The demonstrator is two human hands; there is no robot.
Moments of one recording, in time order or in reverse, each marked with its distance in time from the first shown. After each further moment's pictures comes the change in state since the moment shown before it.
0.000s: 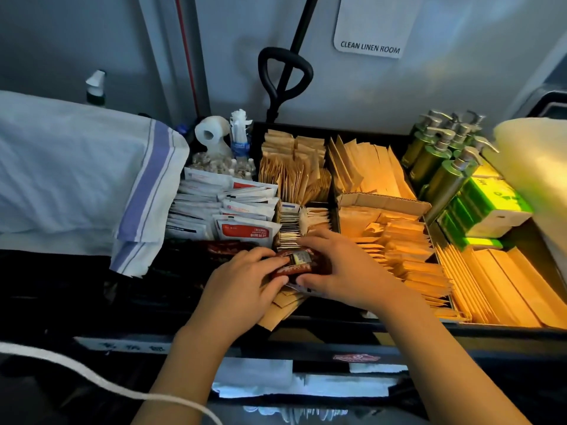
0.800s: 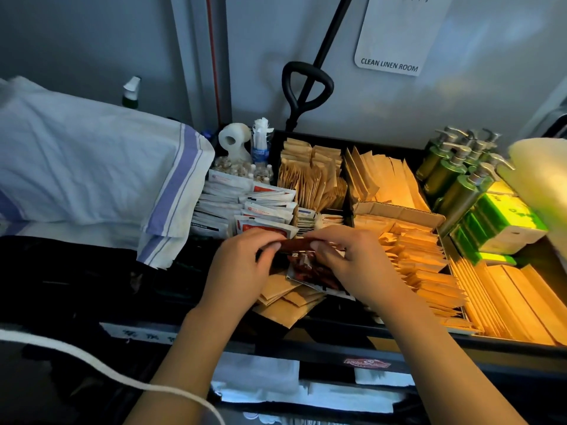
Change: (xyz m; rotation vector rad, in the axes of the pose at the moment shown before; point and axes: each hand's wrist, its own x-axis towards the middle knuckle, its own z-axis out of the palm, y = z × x) left_hand 0.004 -0.011 -0.028 -0.349 0.337 -0.031; right_hand 0.000 -0.037 -0.012 0.122 0.315 -0.139
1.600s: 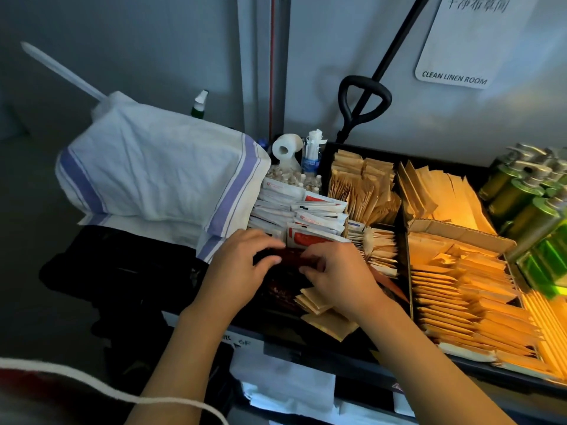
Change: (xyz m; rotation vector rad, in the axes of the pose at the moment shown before) left_hand -0.012 -0.046 -0.072 0.171 -0.007 -0.015; right_hand 0.039 -0.044 0.081 0.003 -0.128 -0.037
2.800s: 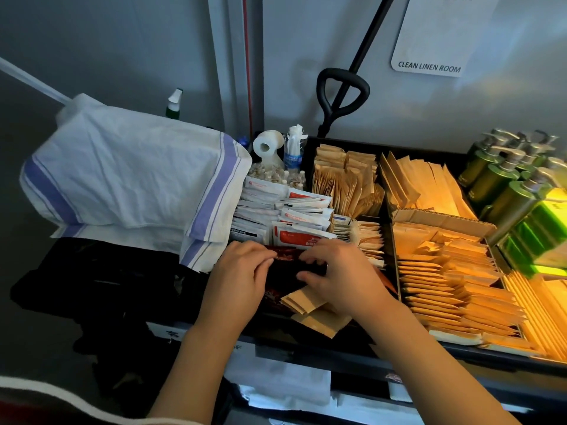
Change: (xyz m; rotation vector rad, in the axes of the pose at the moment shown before) left_hand -0.013 0.011 0.025 0.099 0.029 -0.016; right_hand -0.014 0.017 -0.008 -0.141 0.039 0.026
